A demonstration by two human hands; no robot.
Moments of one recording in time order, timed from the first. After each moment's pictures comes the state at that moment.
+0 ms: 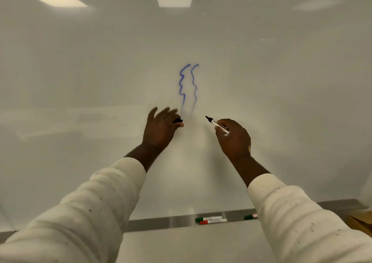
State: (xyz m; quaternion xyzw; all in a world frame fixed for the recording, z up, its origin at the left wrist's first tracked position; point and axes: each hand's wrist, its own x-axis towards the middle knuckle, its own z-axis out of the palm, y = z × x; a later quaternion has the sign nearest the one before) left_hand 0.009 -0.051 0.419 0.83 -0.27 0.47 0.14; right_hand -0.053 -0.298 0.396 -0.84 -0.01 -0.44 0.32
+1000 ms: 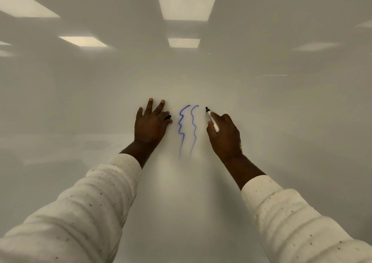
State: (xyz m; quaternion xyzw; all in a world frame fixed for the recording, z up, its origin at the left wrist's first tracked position) left_hand 0.066 -0.046 0.543 0.86 -0.14 0.49 0.06; right_hand 0.009 -0.289 0.519 -0.79 -0.11 -0.53 0.28
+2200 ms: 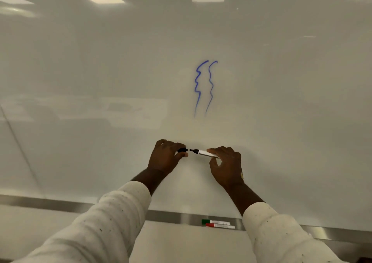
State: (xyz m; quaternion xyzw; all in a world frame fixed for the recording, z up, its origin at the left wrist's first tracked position) left_hand -0.007 -0.044 0.329 0.90 -0.17 0.36 0.19; right_hand -0.025 -0.275 0.308 -0.86 -0.16 -0.40 0.28
